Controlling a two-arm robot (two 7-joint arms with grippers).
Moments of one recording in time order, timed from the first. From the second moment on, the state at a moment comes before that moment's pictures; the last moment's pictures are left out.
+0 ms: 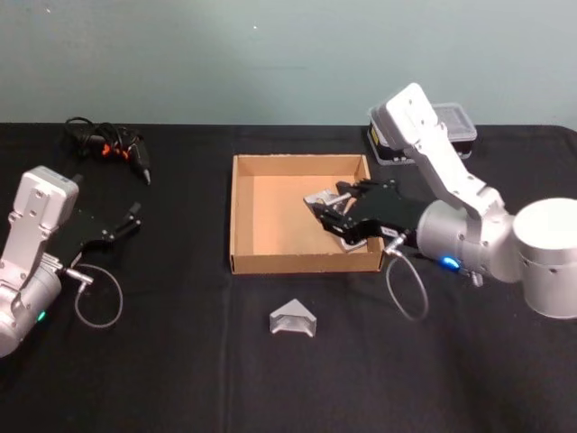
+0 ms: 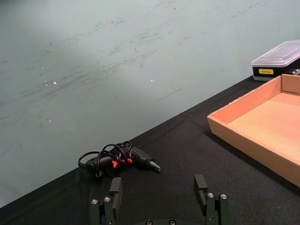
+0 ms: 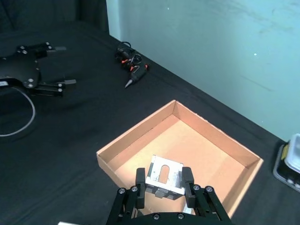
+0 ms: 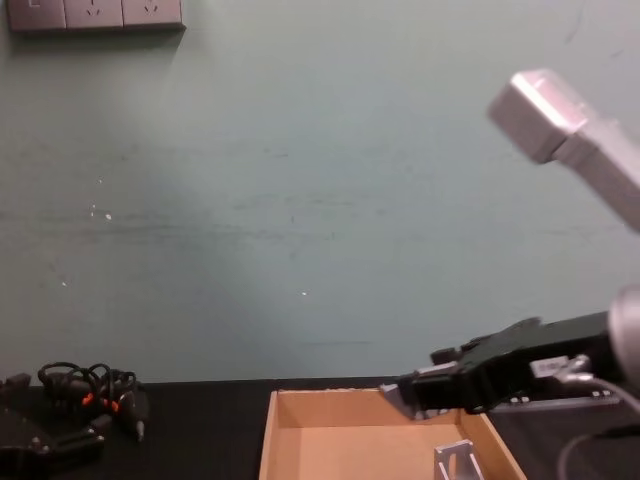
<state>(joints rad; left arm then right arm) -0.20 0.60 0.45 -1.41 -0.25 -0.12 0.03 0.35 0.41 -0.43 -1.67 0.17 0.54 0.41</state>
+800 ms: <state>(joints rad) -0.20 0.60 0.45 -1.41 -0.25 -0.12 0.03 0.51 0.31 -0.54 -1.34 0.14 0.47 0.48</state>
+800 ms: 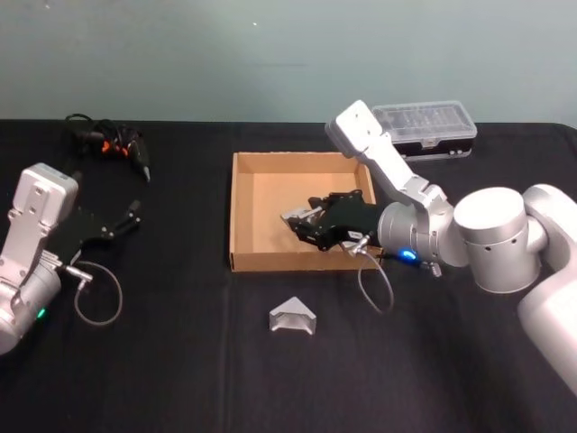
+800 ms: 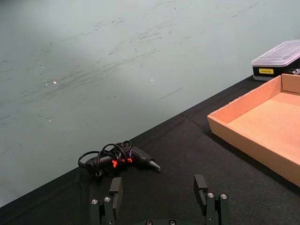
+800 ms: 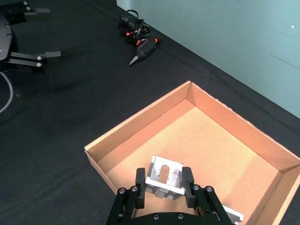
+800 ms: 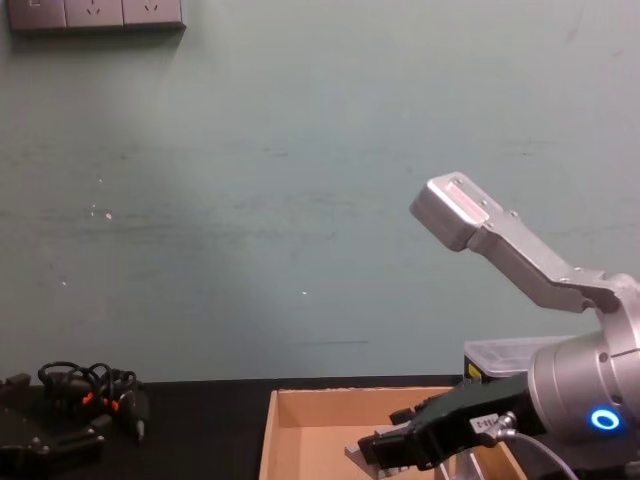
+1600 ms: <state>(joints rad) -0.20 0.60 0.45 -1.41 -0.25 -0.12 0.03 0.53 0.29 -0.54 -1.29 0.11 0.46 0.47</state>
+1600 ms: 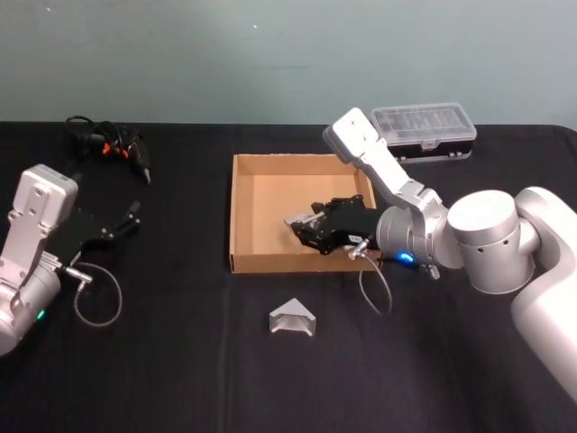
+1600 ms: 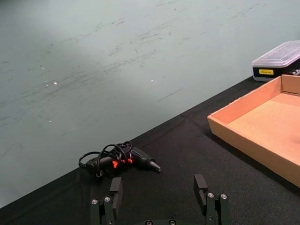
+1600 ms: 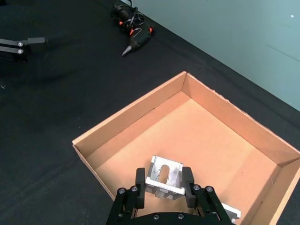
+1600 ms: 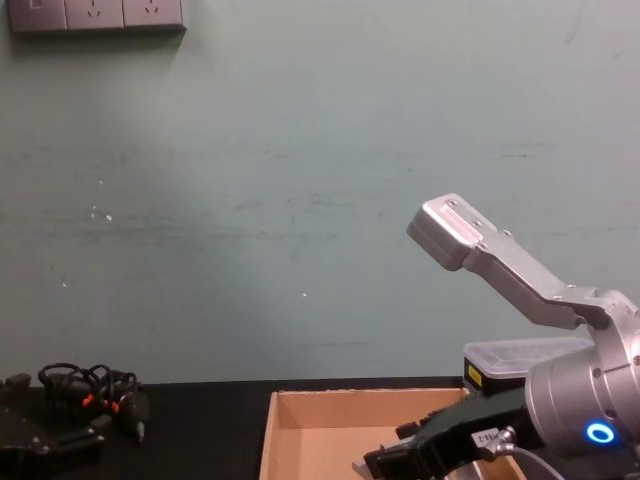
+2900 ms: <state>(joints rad) -0.20 0.60 0.45 -1.41 -0.25 -0.12 0.03 0.38 0.37 -0.41 -1.54 0.15 0.45 0.41</state>
